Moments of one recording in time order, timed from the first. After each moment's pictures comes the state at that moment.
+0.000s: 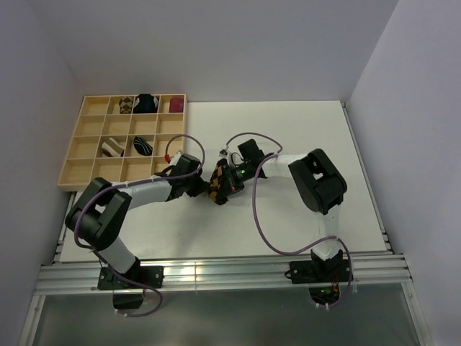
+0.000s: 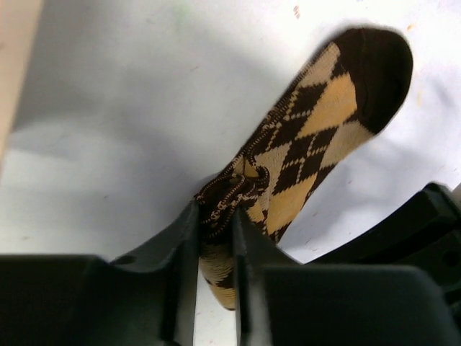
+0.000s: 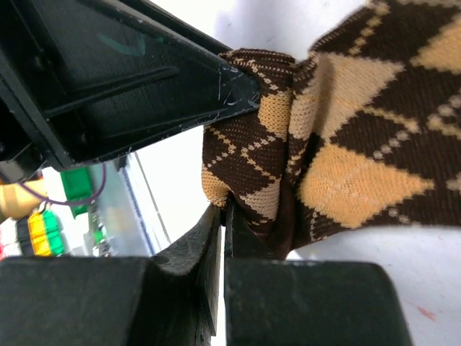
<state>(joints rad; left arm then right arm) -0.60 1.63 0.79 -0.04 -0.10 -1.16 0.53 2.02 1.15 -0.13 -0.92 0.32</state>
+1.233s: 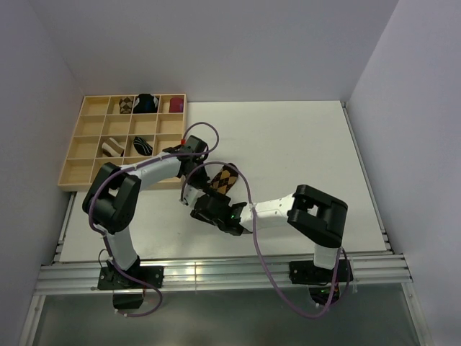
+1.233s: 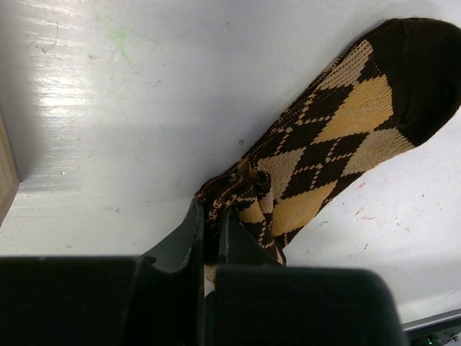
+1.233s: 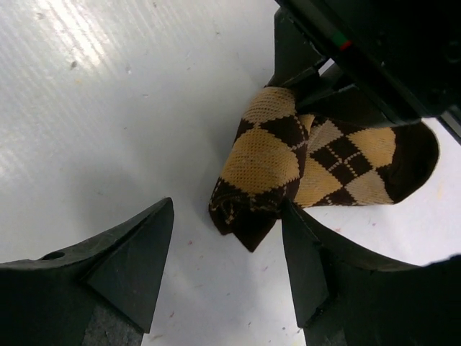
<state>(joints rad) -0.56 1.82 1.18 -0.49 0.03 -0.79 1.17 1.79 0.92 0.11 0.47 -0.19</state>
